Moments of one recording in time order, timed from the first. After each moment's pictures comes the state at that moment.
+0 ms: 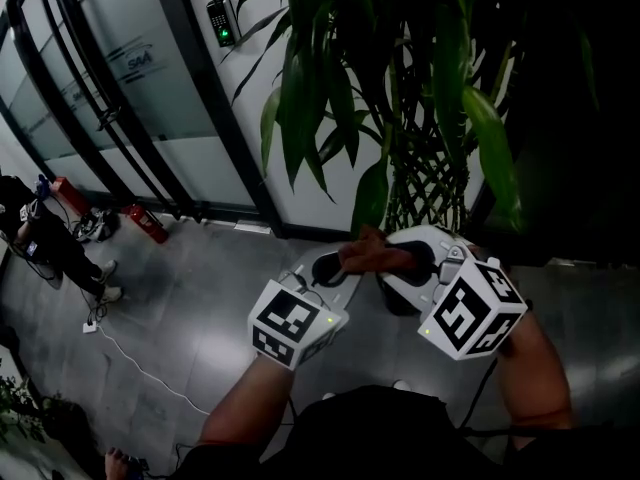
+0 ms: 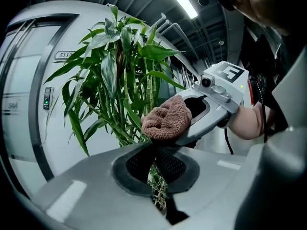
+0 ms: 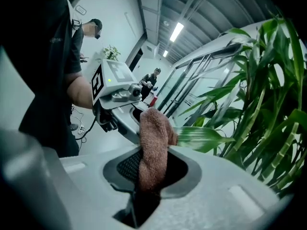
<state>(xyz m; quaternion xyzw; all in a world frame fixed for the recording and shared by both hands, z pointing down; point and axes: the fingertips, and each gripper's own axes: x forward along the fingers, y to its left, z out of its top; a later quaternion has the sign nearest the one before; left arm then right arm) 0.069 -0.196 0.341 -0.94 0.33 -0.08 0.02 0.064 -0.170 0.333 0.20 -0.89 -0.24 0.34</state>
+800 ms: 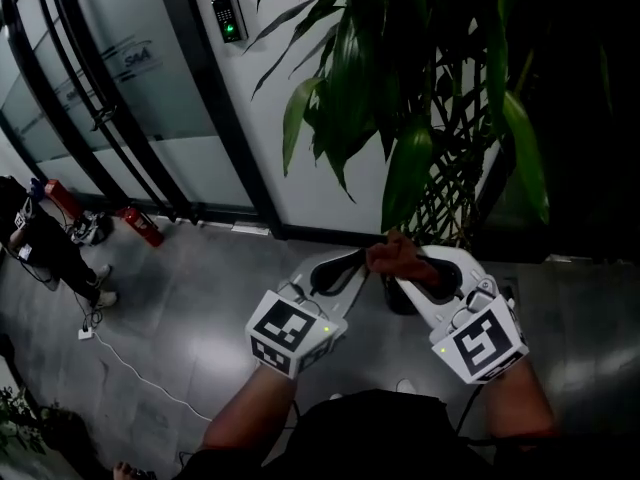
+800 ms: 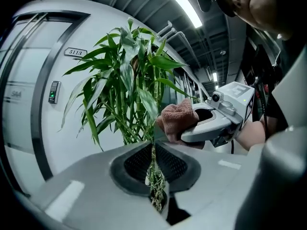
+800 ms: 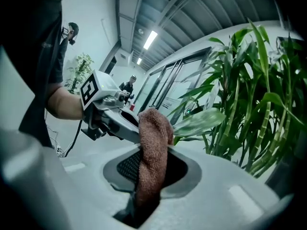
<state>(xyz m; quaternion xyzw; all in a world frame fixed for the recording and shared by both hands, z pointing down) 0.025 -0.186 0.344 -0.94 0.33 -0.04 -0.01 0.051 -0.157 0.332 0.33 -0.89 -0.20 0.26</state>
